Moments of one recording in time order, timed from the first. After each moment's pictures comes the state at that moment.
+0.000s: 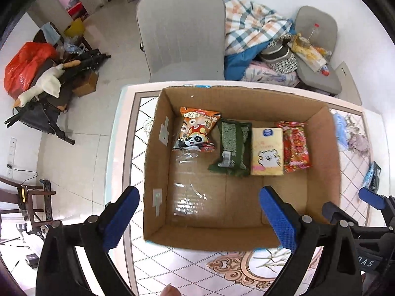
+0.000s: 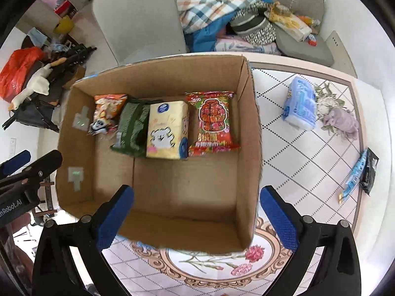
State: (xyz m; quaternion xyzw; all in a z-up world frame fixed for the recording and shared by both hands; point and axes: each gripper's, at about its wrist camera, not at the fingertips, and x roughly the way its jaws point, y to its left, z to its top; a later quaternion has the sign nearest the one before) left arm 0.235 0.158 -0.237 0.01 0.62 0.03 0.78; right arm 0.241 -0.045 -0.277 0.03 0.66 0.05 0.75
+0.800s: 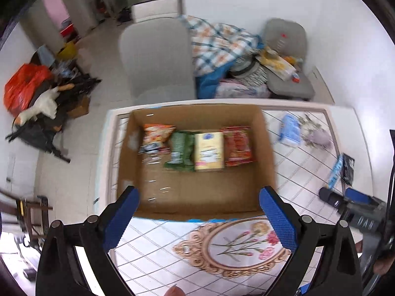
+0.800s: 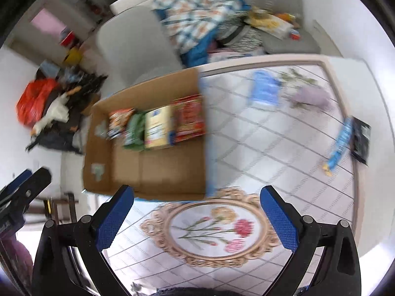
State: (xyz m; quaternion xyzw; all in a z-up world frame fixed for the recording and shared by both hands) left arm 0.191 0.043 -0.170 0.03 0.58 -0.01 0.81; right arm 0.178 -0.185 -0.225 0.15 0.63 0.03 0.77
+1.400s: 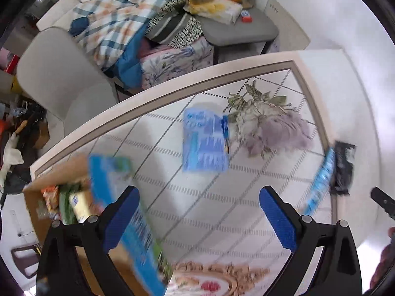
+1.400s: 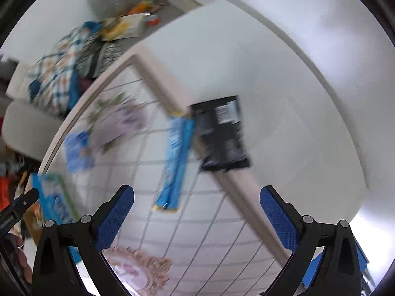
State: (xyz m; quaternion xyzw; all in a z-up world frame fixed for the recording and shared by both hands) left arm 0.350 -0.222 -0.340 0.14 0.68 -0.10 0.71; right arm 0.192 -0.541 -0.335 0.27 0.65 -0.20 0.68
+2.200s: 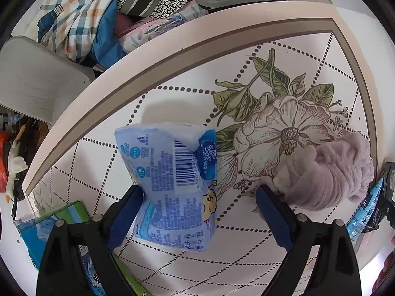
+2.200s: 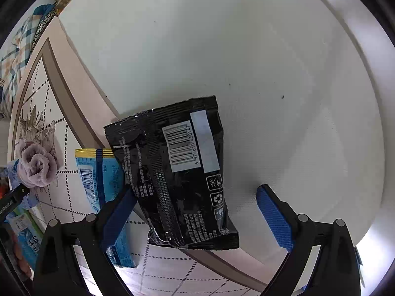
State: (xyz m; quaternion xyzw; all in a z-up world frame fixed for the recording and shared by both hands) left arm 0.399 -0.276 -0.464 0.19 0.73 -0.08 0.65; right arm 0.242 -0.599 -0.492 0.27 0.73 -0.20 0.60
